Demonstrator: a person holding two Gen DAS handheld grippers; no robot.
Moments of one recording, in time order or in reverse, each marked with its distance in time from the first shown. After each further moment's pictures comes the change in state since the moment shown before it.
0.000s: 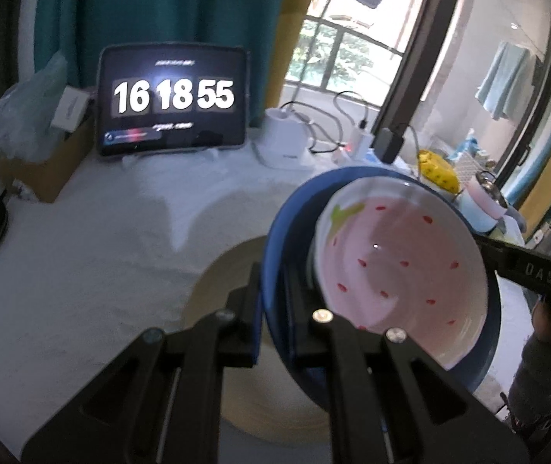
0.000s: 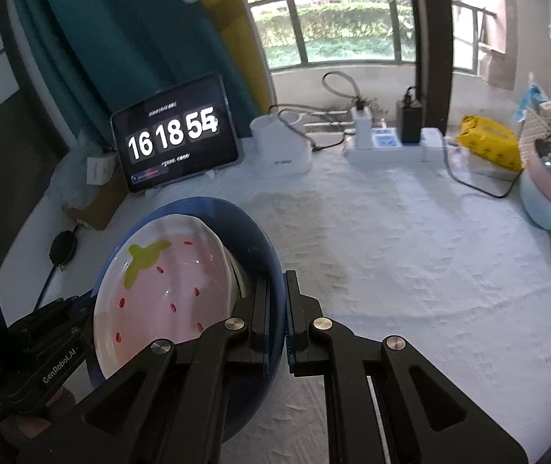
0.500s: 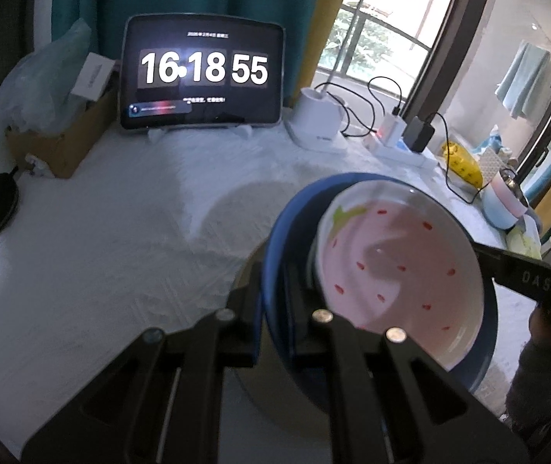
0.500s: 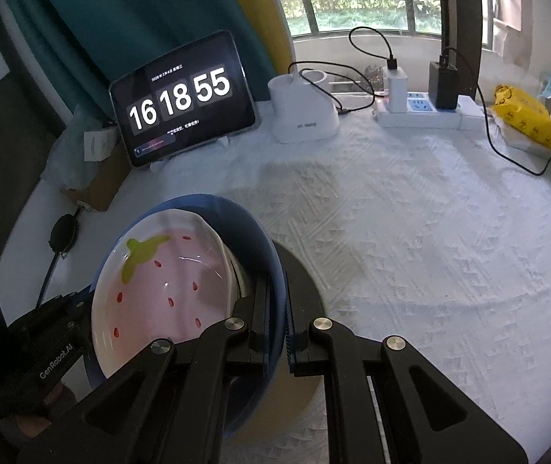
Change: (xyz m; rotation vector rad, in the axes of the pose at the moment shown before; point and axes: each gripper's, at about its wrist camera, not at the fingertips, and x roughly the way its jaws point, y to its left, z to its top) left arm 0.011 0.029 -0.005 -0.039 0.063 0.044; right arm 0.041 0.017 -0.005 0.017 0.097 0.040
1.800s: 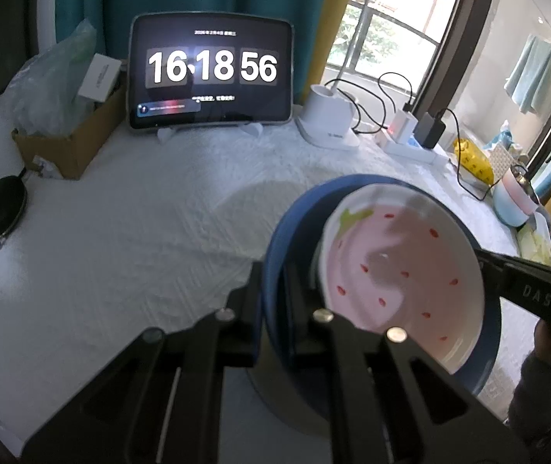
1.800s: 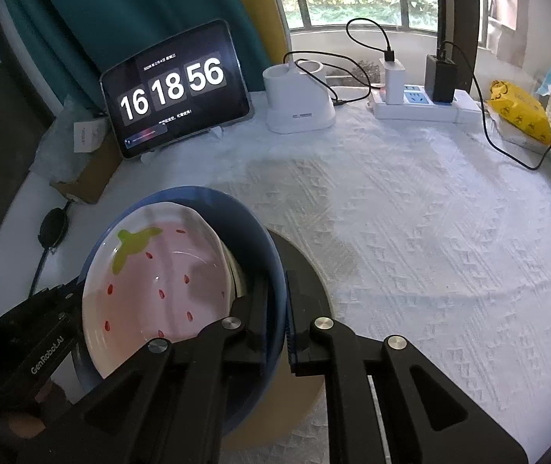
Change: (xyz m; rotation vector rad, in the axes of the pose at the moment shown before) left arm 0.003 0.000 0.004 0.009 0.015 0.045; right arm 0.007 0.006 -0.004 0.003 0.021 -0.053
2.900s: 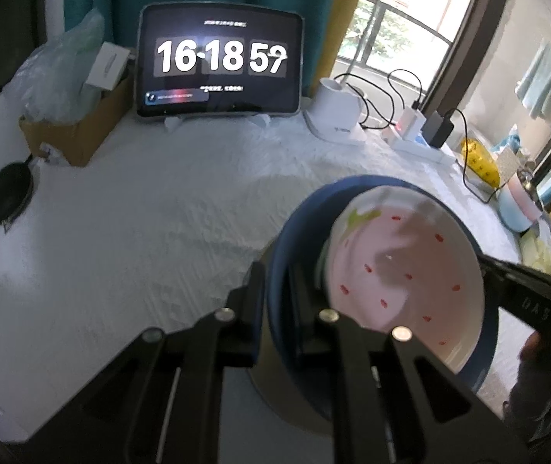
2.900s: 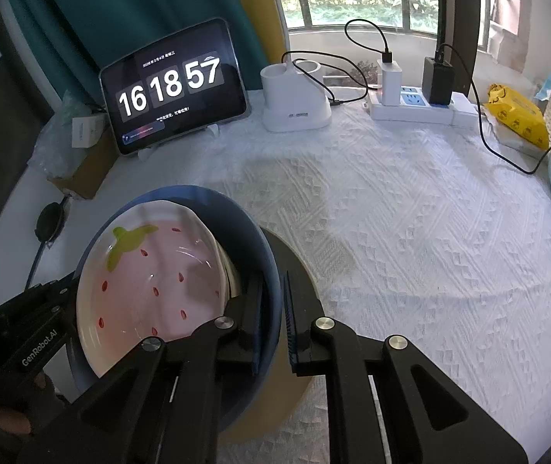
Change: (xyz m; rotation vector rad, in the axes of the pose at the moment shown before) left arm -0.001 0.000 0.003 -0.055 0.042 0.018; right arm -0.004 -0.004 -0.001 -0.024 0.002 -0.013
